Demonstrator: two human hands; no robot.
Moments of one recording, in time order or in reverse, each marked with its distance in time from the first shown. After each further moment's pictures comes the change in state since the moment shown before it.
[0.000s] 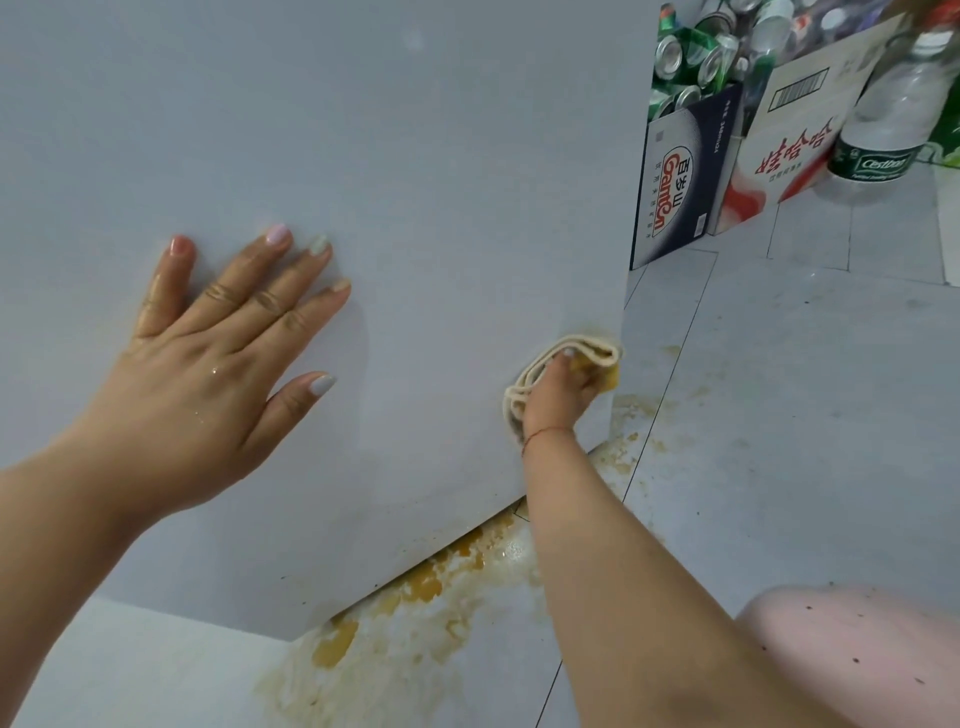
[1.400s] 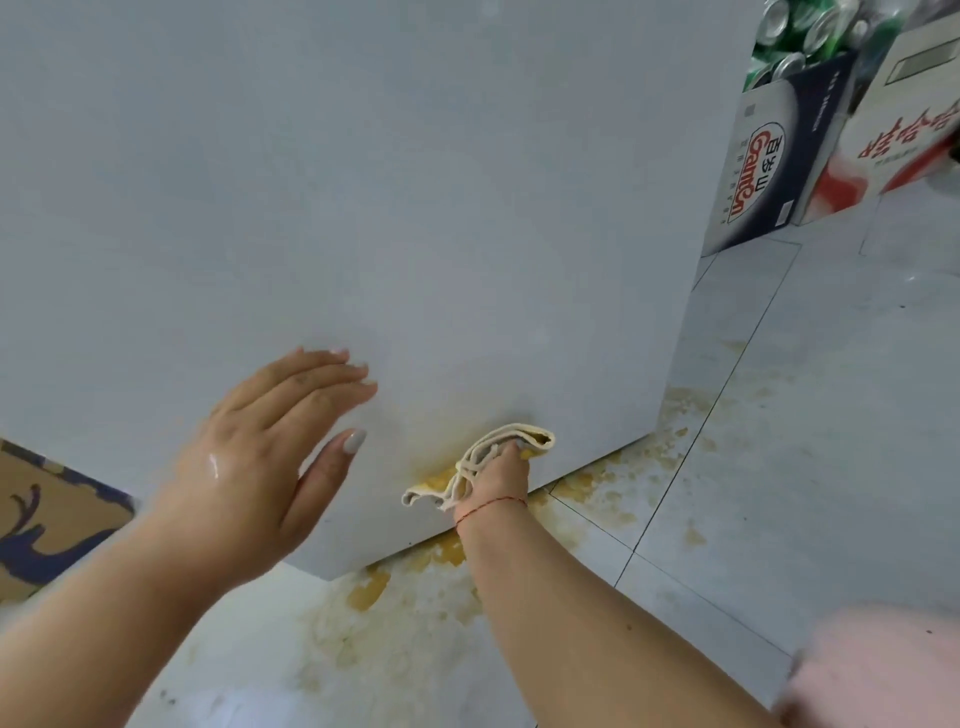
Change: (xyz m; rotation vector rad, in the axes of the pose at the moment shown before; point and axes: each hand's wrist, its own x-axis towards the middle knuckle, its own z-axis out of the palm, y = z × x) left_hand -0.066 0.046 -0.002 -0.402 -0.022 -0.176; right_hand -0.116 0.064 0.009 0.281 -0.204 0.738
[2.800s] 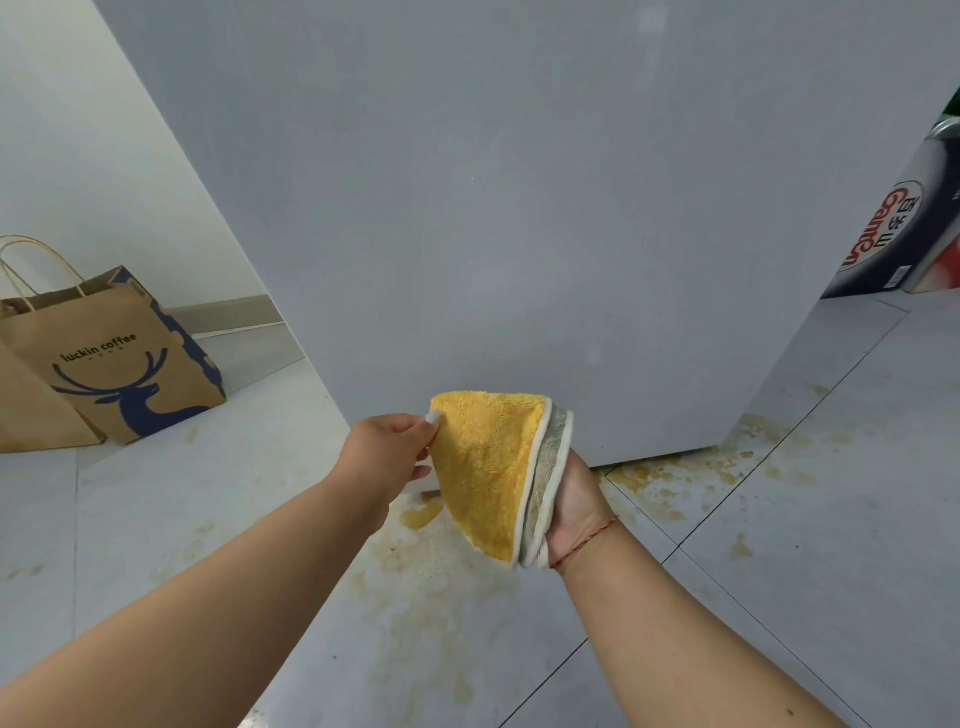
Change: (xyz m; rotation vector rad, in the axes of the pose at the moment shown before) left_hand -0.098 0.010 0.054 -1.087 0.124 -1.479; right_hand -0.100 0.034 -0.048 -0.398 -0.777 0.264
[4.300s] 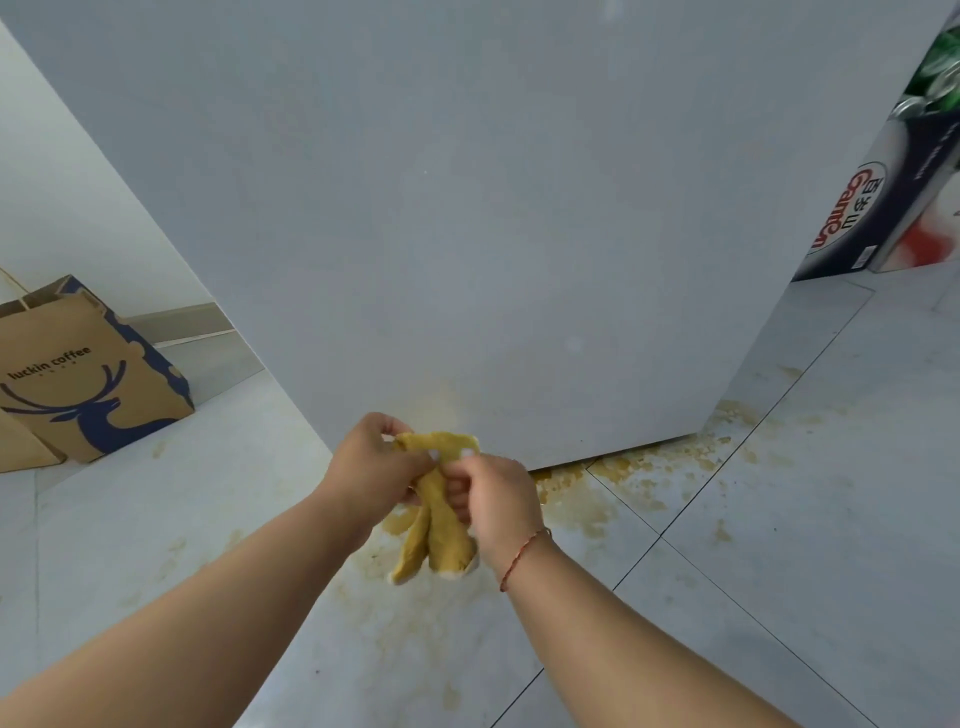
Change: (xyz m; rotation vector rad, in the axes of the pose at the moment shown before) left_hand -0.008 0.004 0.011 0.206 -0.070 0.044; right_hand 0.012 0.027 0.013 -0.870 0.553 -0.206
